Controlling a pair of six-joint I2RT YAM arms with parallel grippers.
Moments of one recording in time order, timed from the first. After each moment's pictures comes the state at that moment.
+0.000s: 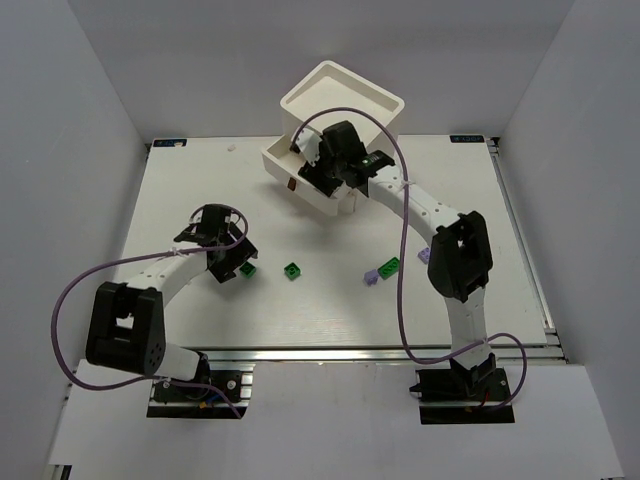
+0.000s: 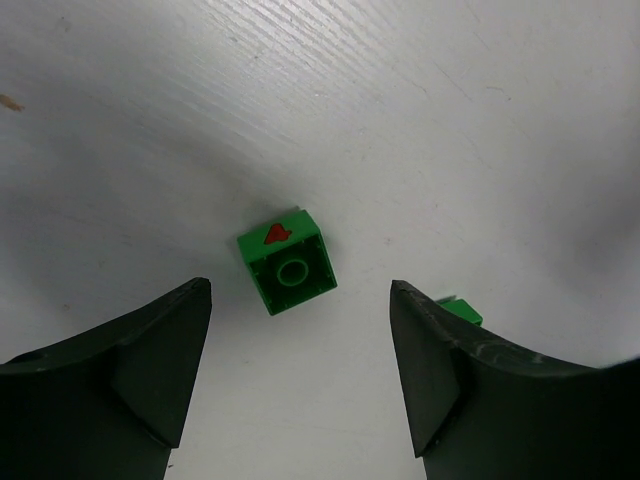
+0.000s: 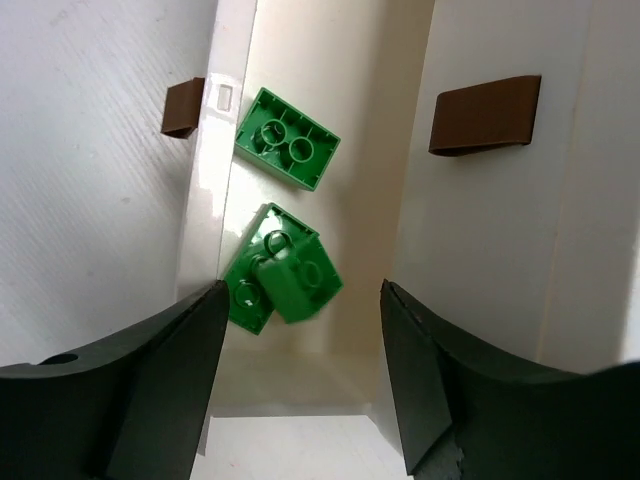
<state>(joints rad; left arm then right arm) -0.21 1.40 0.79 -0.45 -0.04 -0.87 0.64 2.08 1.92 -0.49 -0.05 -0.56</state>
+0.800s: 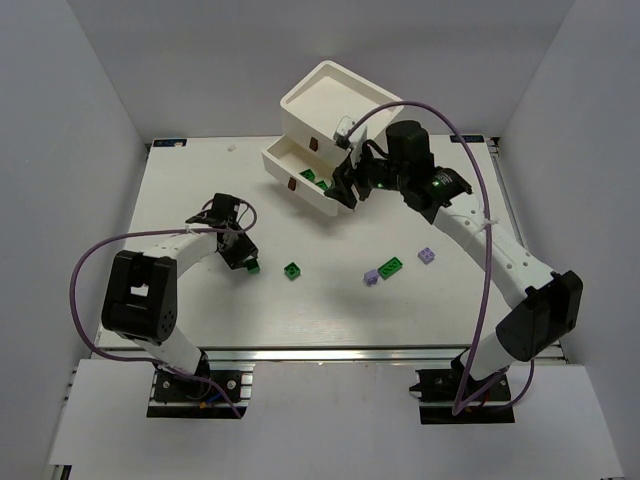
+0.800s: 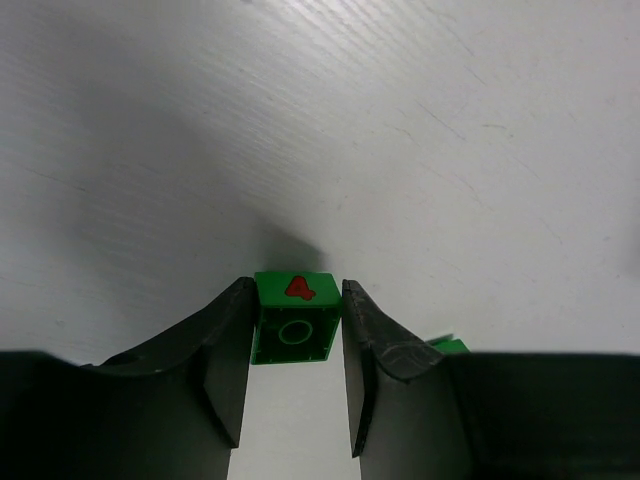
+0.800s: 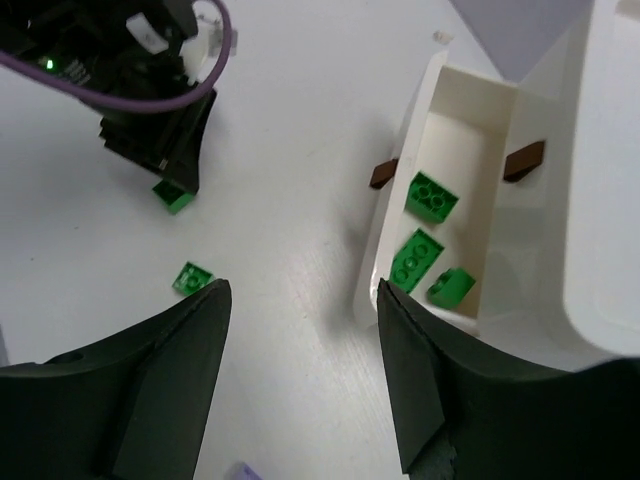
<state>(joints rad) -0.22 1.61 0.93 -0.47 -0.04 -0.83 0.59 1.53 1.56 -0.40 -0.50 -0.34</state>
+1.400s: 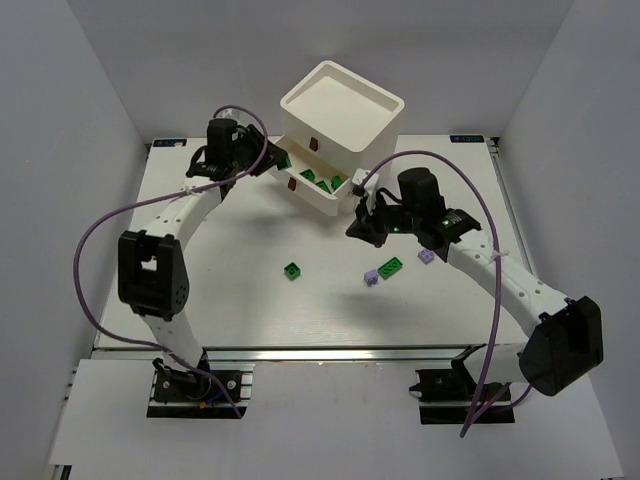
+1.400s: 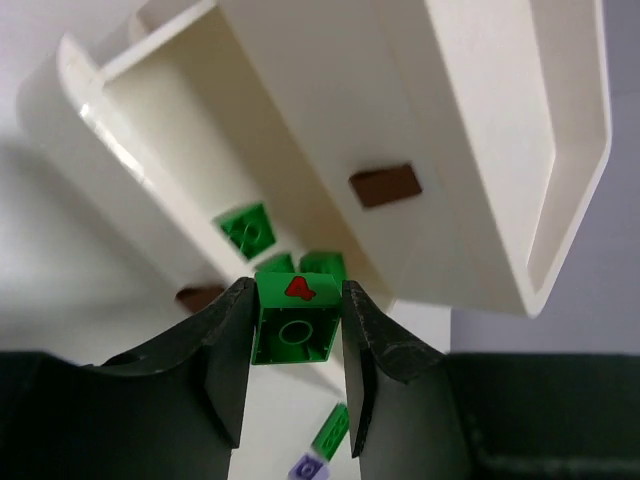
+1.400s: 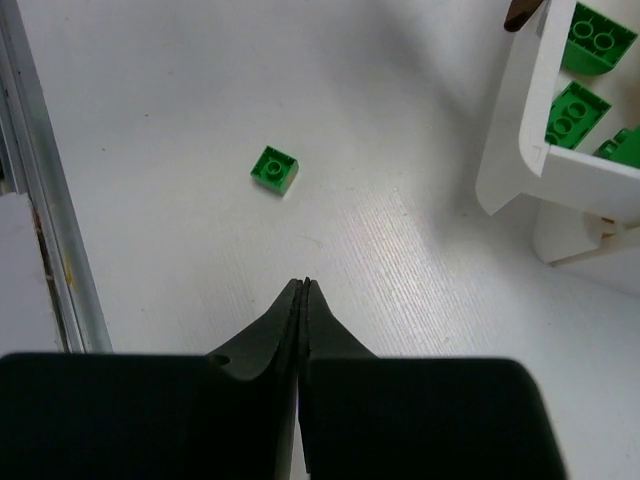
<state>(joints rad) -0.22 1.75 1.44 -0.13 0.26 -0.81 0.56 1.33 1.12 -0.34 -0.61 -0.31</state>
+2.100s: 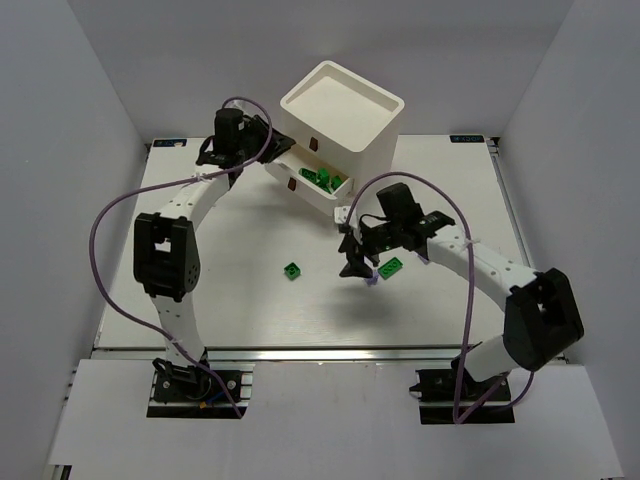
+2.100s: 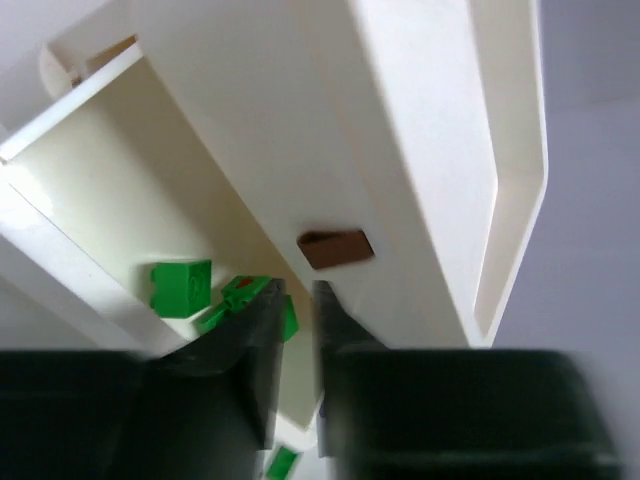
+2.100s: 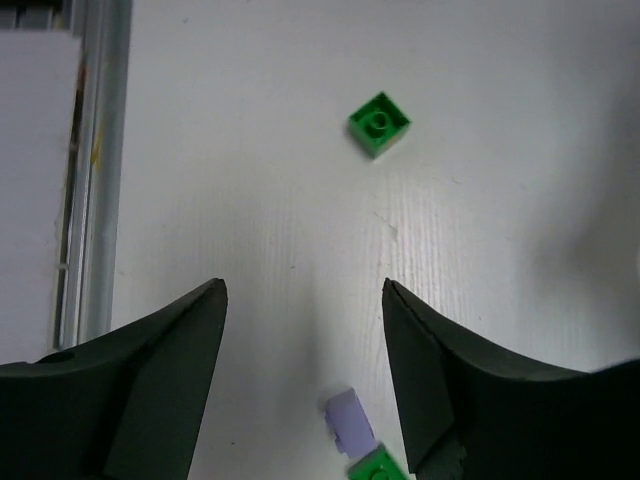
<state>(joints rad) -0.22 1.99 1.66 -0.05 0.36 -0.93 0.58 1.44 1.06 -0.44 -0.81 -0.67</state>
